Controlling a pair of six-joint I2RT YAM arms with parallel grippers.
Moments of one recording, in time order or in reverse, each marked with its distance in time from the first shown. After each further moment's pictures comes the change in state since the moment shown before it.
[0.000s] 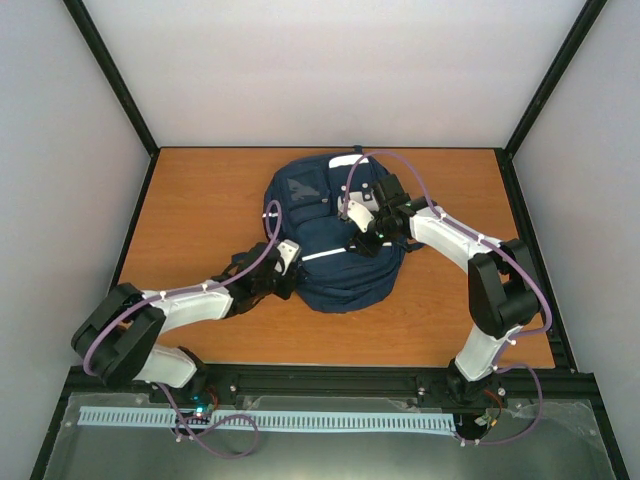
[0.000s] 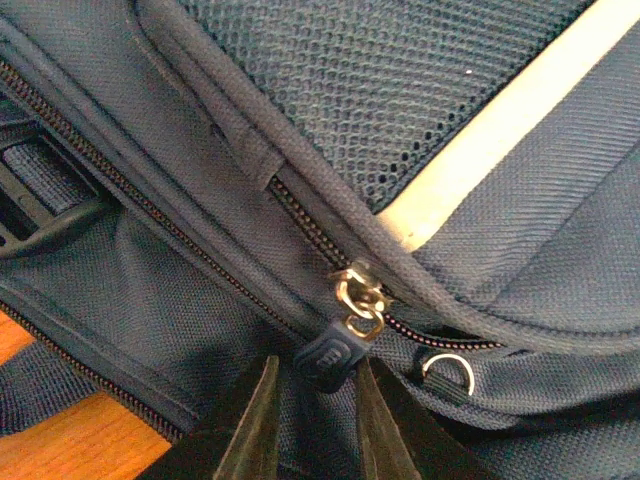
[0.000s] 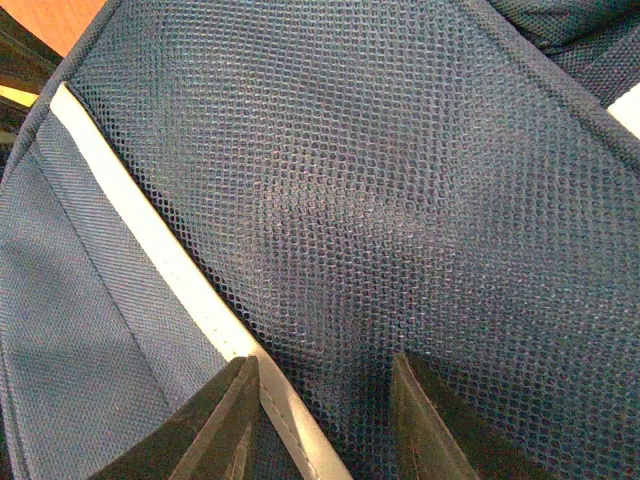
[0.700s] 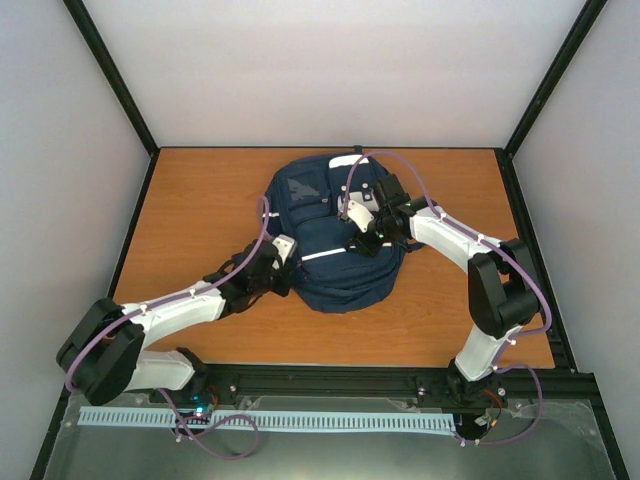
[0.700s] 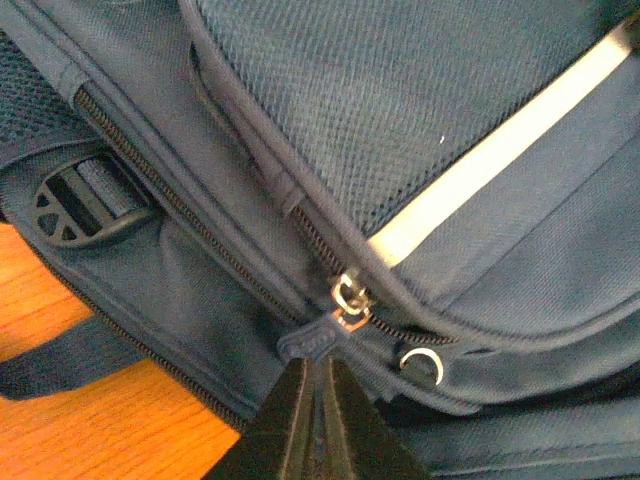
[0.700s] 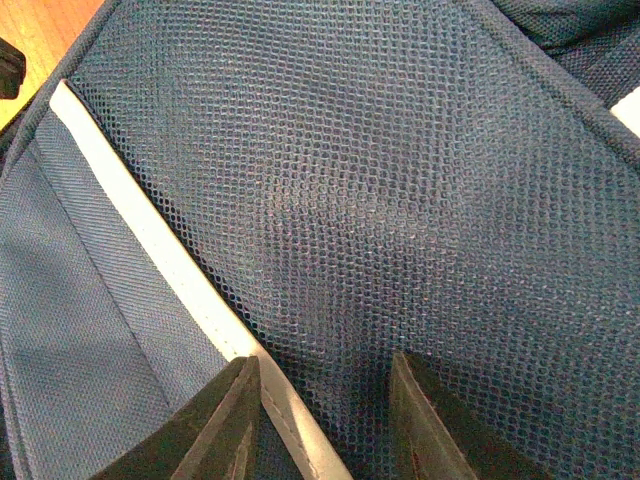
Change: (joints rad) left arm -0.019 -0.107 0.043 -0.134 -0.037 -0.063; right arm 0.000 0.001 0.000 0.000 -0.003 0.000
